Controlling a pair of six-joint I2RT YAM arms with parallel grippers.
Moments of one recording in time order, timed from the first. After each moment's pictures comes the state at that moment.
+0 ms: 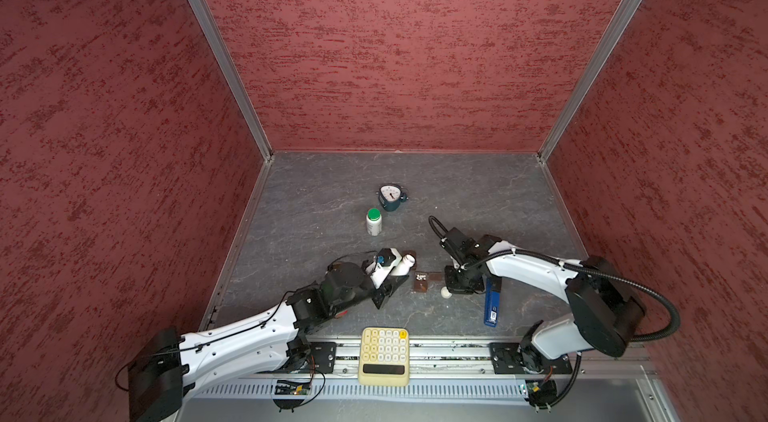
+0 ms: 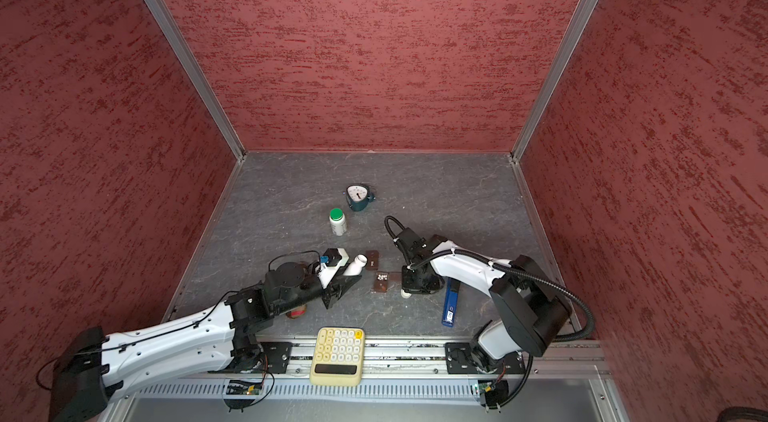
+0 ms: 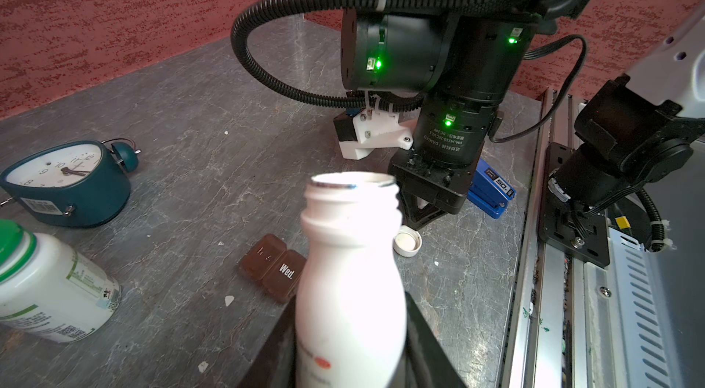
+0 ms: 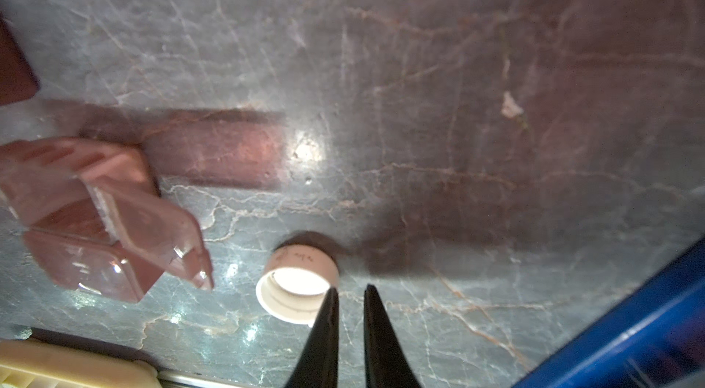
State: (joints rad) left arm -1.02 0.83 0.36 0.13 0.00 -0.07; right arm 0.70 1.50 0.81 -0.79 -0.16 0.74
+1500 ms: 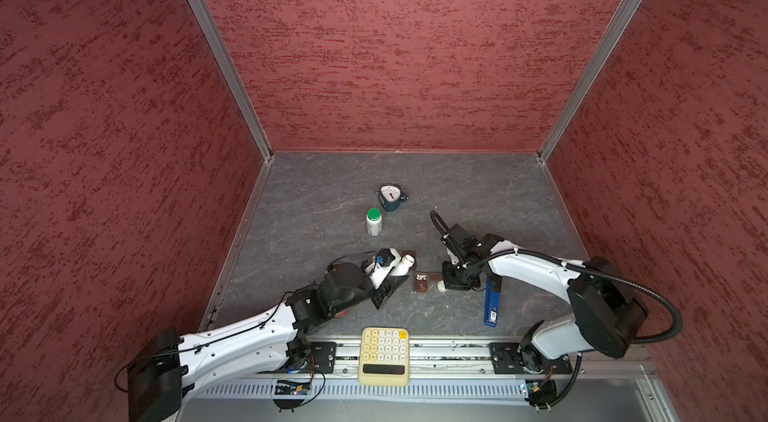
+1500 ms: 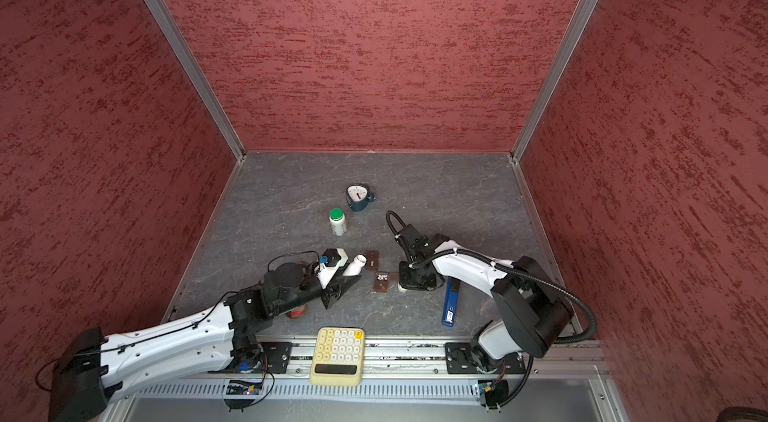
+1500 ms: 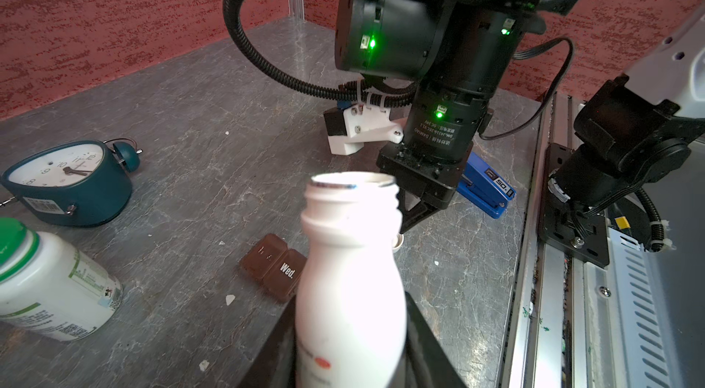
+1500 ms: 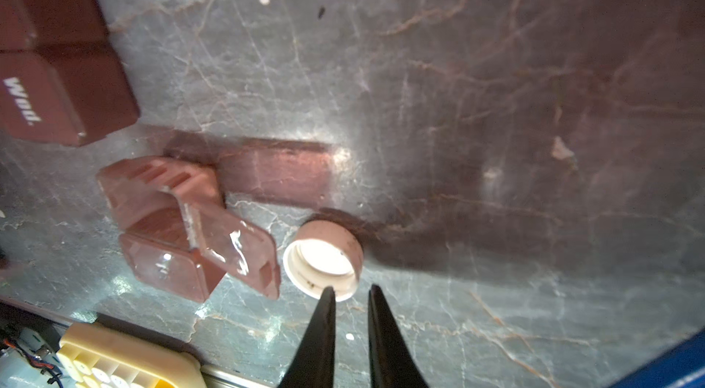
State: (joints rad) left arm -1.02 0.81 0.35 0.13 0.00 -0.07; right arm 0.68 1.49 0.81 -0.71 -0.21 0.73
